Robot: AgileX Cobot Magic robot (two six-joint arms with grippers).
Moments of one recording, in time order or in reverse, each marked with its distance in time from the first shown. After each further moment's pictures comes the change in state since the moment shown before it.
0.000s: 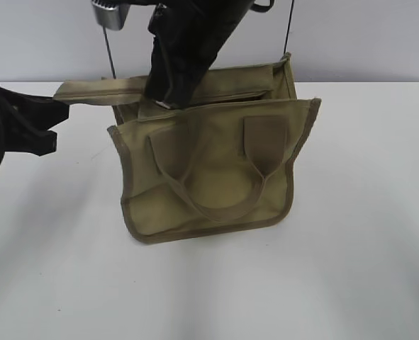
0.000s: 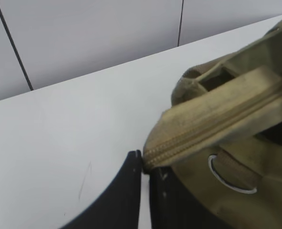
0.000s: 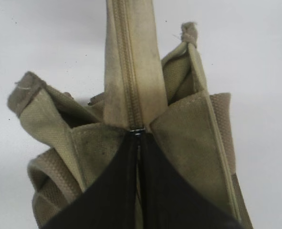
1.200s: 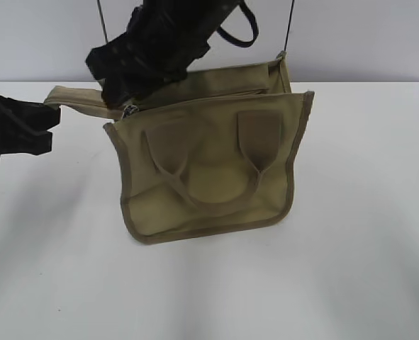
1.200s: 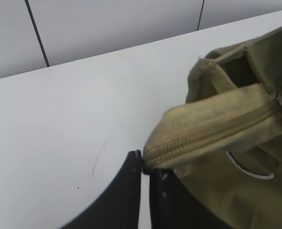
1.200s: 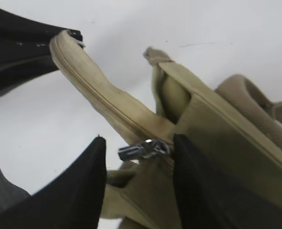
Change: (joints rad) left arm 0.000 0.002 0.000 -0.050 0.069 0.000; right arm 0.021 0.033 0.001 0.153 -0.099 0.660
